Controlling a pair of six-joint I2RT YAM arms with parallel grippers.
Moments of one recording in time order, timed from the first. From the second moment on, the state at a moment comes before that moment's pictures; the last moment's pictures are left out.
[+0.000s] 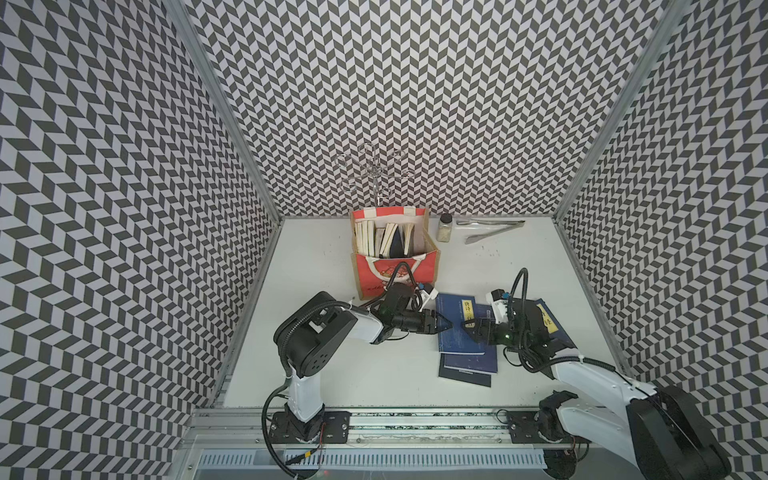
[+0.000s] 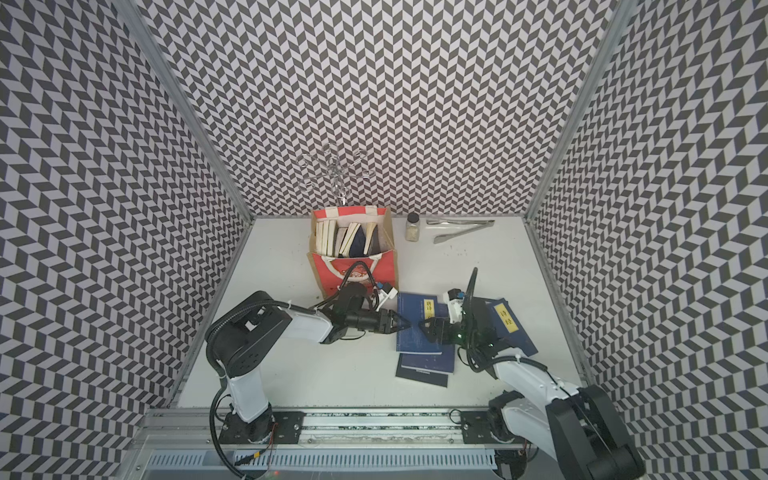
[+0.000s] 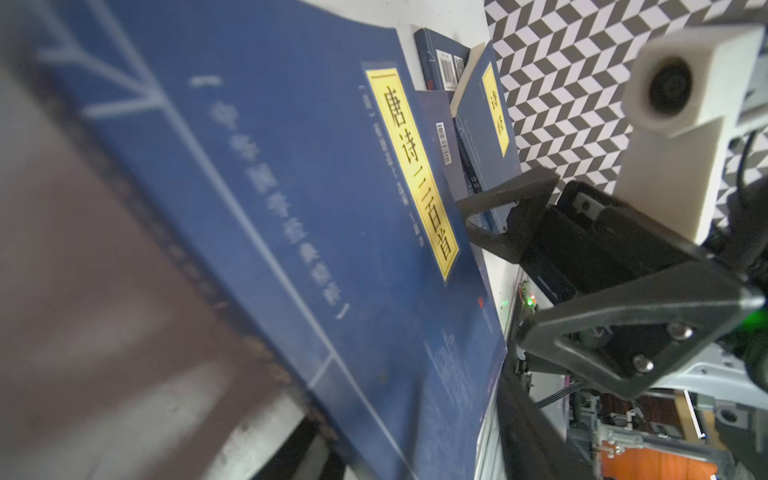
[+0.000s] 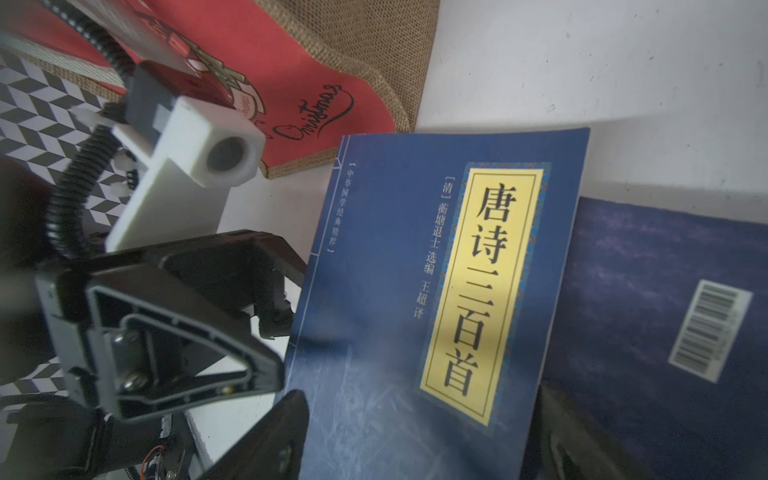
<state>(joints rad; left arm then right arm) -0.73 1.86 0.75 0.59 0.73 -0.76 0.35 1.07 0.29 0.11 -0.45 0.48</state>
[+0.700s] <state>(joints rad) -0.81 1.56 0.85 0.23 0.58 -0.59 0.30 0.71 0.34 -0.01 -0.39 0.53</state>
